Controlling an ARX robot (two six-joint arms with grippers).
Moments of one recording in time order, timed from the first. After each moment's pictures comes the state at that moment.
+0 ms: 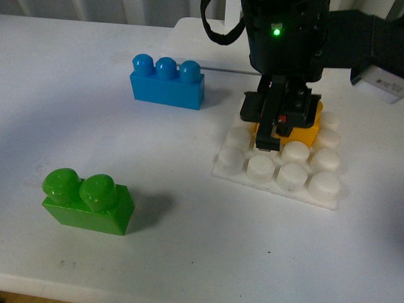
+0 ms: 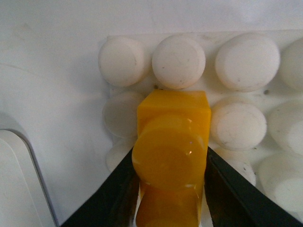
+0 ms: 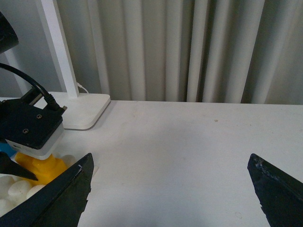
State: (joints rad) left arm -0.68 2.17 1.74 -0.71 0.09 1.26; right arm 0.00 0.00 0.01 0.00 0.00 0.00
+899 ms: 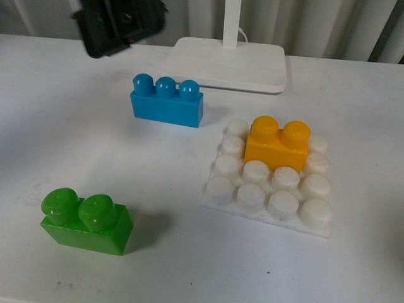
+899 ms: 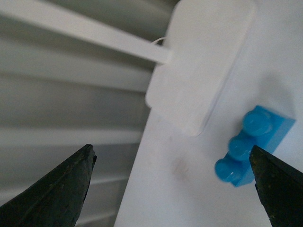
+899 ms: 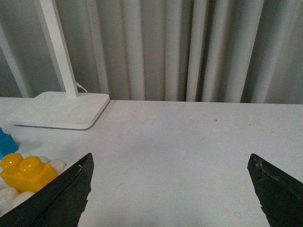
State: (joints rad) left arm -0.46 1.44 0.93 0.16 -0.10 1.09; right arm 0.00 0.00 0.01 0.00 0.00 0.00
